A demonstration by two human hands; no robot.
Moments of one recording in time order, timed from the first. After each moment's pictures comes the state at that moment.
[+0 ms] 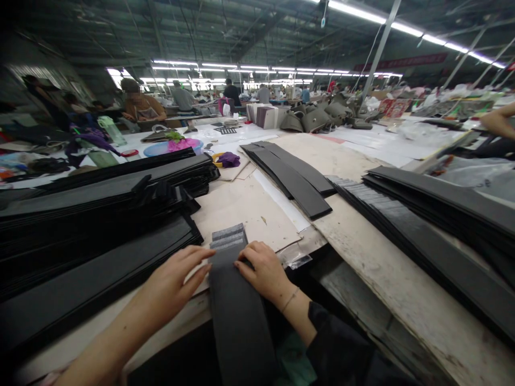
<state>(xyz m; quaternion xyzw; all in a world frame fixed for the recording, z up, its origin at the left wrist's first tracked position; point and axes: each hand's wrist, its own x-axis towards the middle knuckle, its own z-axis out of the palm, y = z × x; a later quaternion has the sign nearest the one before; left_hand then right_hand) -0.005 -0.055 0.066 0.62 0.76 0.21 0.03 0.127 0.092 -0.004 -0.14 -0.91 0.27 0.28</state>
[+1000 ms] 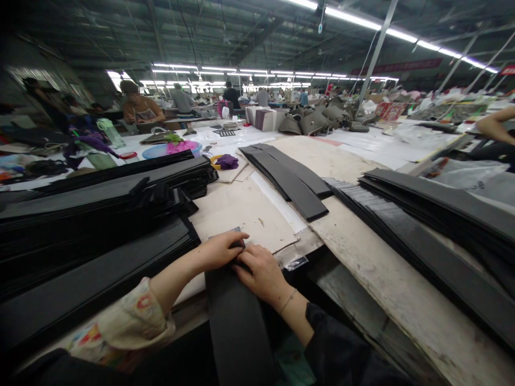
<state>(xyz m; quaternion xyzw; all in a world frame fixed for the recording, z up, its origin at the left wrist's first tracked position) -0.015 0.043 0.051 0.63 0.74 0.12 0.20 0.130 0.093 -0.012 -0.12 -0.92 0.22 0.29</state>
